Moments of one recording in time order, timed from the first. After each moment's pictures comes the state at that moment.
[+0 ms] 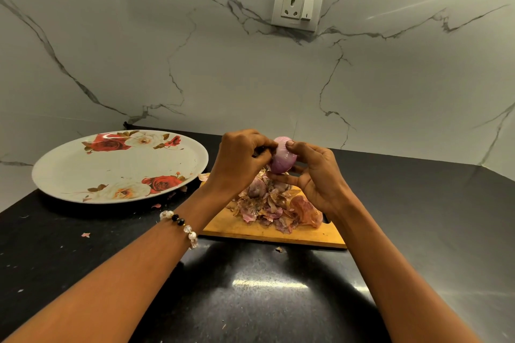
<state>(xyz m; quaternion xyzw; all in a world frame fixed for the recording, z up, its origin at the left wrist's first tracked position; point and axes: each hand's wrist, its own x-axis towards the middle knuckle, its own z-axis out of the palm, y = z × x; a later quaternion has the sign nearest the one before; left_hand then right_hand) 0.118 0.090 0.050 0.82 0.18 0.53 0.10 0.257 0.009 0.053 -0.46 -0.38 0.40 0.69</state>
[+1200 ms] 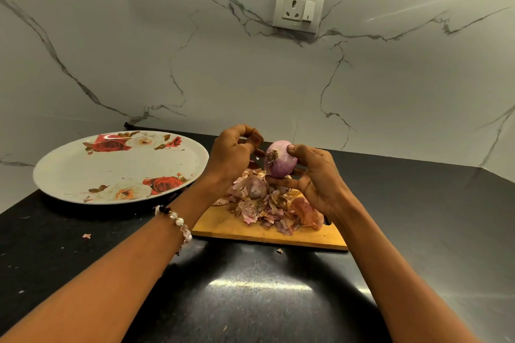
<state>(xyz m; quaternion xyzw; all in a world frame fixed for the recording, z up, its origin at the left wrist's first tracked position) 0.113 0.096 0.056 0.70 0.26 0.49 0.44 0.252 0.008 0.055 -0.46 -0.39 0.41 0.68</state>
